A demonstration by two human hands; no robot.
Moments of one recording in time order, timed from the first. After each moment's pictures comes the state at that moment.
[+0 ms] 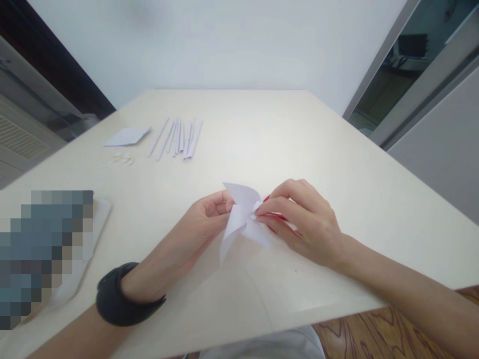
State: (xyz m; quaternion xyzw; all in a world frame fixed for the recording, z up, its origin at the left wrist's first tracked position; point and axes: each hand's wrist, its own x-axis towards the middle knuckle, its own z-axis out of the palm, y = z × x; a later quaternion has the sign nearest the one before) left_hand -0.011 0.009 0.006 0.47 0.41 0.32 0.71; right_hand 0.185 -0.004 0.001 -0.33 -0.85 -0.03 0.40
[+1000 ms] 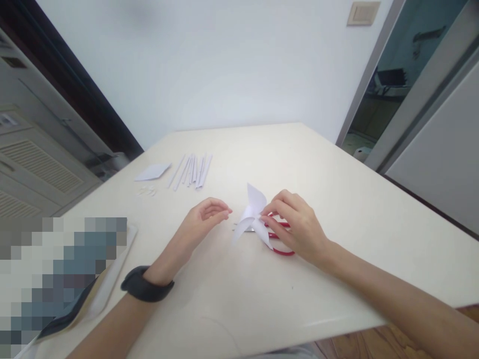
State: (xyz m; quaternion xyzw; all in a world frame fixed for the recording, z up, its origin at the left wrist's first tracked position) left_hand -0.036 0.052 -0.007 0.64 0.53 0.35 0.42; right_hand 0.190 0.014 -0.007 -0.39 -0.81 -0.02 0.44
